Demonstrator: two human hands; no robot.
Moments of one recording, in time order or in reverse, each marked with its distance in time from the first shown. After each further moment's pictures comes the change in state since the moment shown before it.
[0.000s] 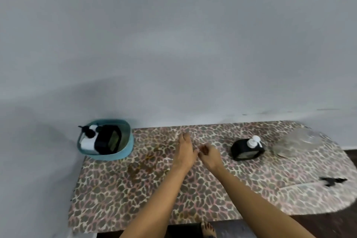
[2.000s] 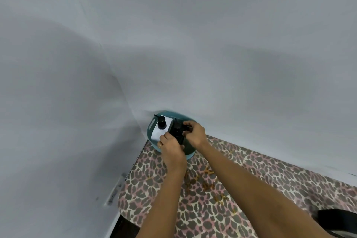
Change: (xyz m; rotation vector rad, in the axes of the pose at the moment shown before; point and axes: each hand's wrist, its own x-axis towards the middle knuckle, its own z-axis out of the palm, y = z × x) left_hand 0.018 -0.211 -0.117 -0.086 0.570 -0.700; right_hand 0.078 -0.216 0.230 0.012 -0.360 -0.310
